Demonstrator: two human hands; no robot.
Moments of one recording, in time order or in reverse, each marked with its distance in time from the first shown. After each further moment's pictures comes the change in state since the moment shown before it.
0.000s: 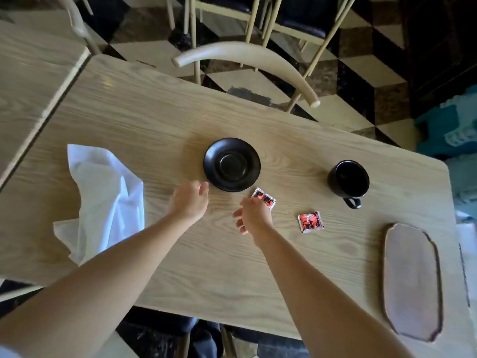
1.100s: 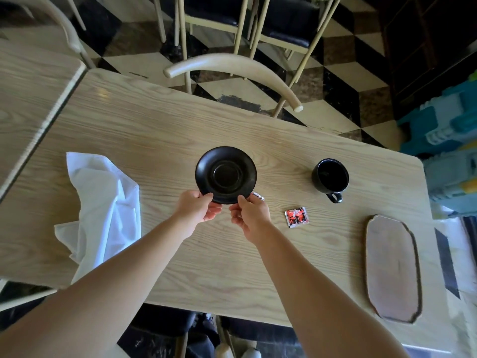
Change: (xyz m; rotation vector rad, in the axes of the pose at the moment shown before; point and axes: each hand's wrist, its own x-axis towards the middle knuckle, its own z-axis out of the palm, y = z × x) left_hand -0.039 0.028 -0.001 -0.818 -0.232 -0.288; right_hand -0.037 -0.015 -0.020 0.430 -0.003 0.061
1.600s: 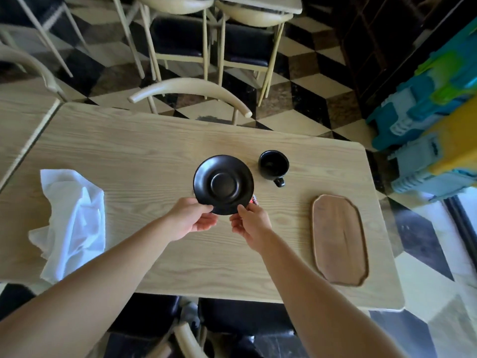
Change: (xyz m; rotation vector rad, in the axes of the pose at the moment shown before) left_hand -0.102 -0.010 0.095 0.143 -0.235 0.007; right_hand -0.066 0.006 -0.151 0.070 -0.064 -0.090
